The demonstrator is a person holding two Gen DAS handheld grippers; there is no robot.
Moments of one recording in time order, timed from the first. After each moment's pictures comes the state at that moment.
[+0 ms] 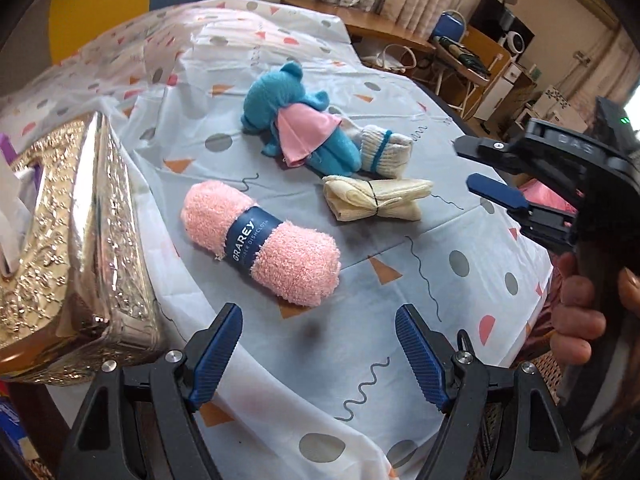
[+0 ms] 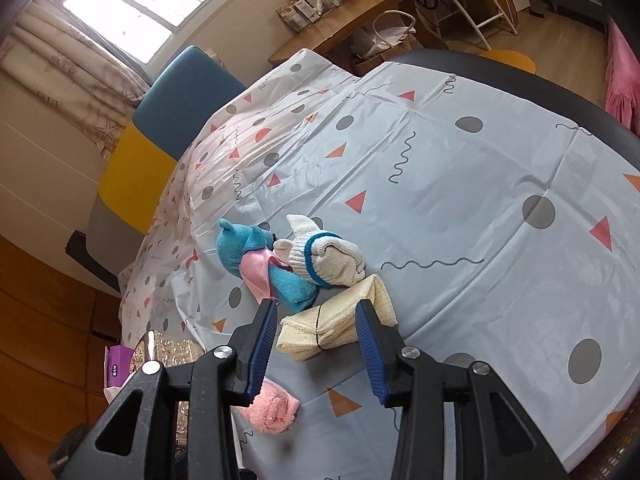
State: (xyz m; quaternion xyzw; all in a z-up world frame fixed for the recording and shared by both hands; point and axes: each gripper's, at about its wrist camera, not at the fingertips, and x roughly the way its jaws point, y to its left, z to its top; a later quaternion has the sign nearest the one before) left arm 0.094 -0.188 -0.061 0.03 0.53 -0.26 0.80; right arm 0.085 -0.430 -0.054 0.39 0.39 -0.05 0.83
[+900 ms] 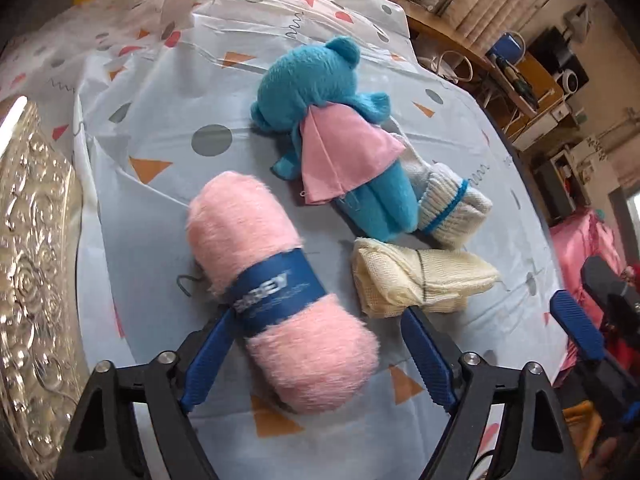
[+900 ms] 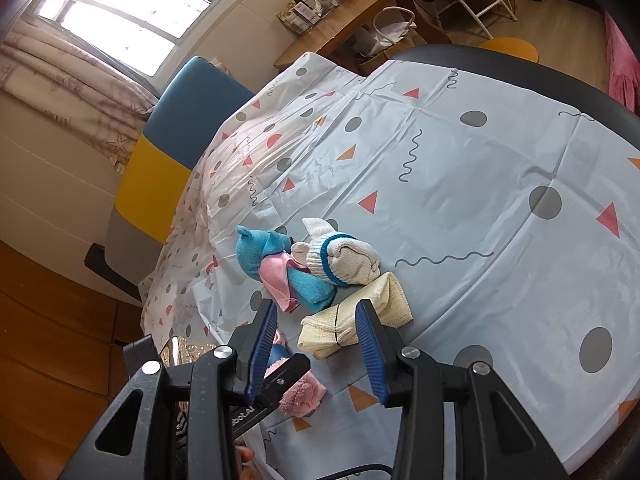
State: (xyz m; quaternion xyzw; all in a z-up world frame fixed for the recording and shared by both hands) left arm 0.172 -0.224 -0.106 -0.04 0.58 -0.19 0.79; right arm 0.079 -0.435 -0.052 0.43 0.37 -0.03 0.82
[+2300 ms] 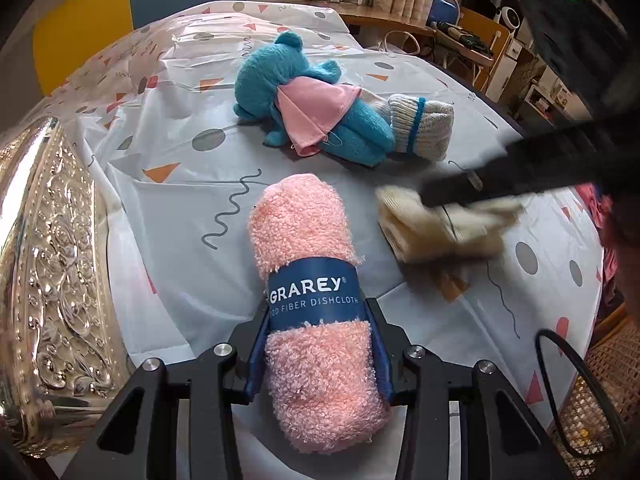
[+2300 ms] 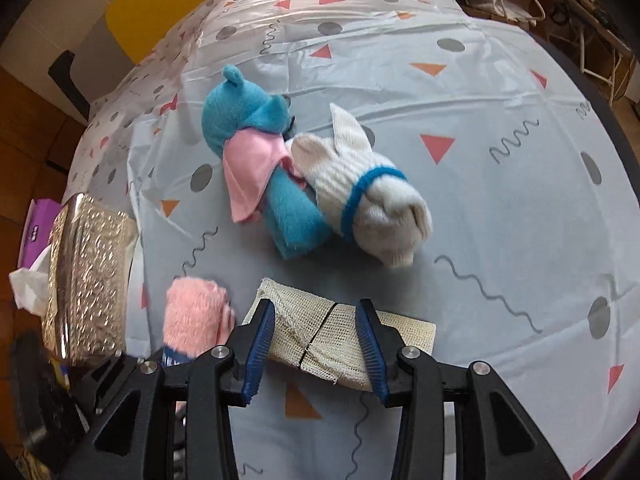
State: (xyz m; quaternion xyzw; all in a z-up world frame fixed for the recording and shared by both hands) left arm 0.112 -0.205 -0.118 0.10 0.49 -0.26 0.83; right arm 0.162 -0.386 -0.101 0.17 0.59 0.07 0.79
